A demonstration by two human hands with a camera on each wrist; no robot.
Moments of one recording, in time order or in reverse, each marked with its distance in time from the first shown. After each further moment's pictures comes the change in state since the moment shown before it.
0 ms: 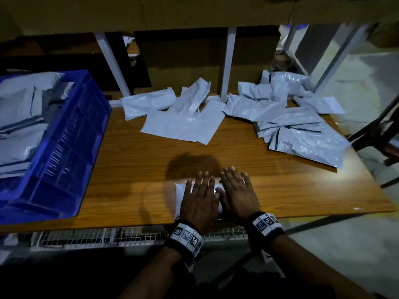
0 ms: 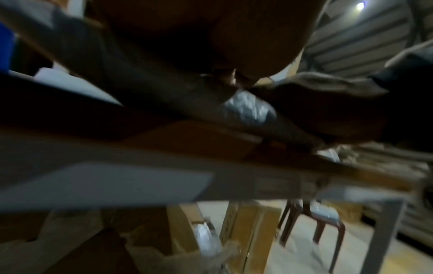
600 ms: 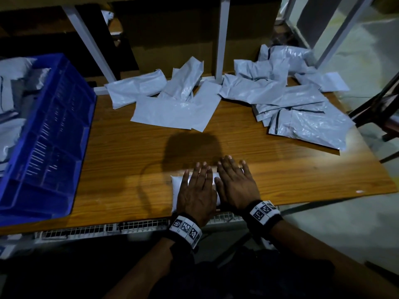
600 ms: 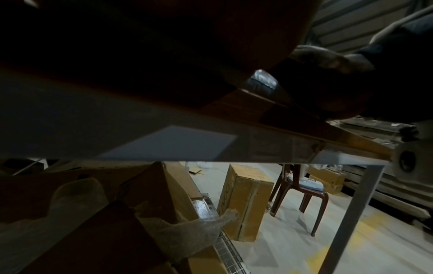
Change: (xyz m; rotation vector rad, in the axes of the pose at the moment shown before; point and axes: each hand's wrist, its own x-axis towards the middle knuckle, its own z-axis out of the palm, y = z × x) left_hand 0.002 -0.006 0.013 0.088 -0.167 0.023; right_hand 0.000 -0.001 0.006 -0.042 0.023 -0.004
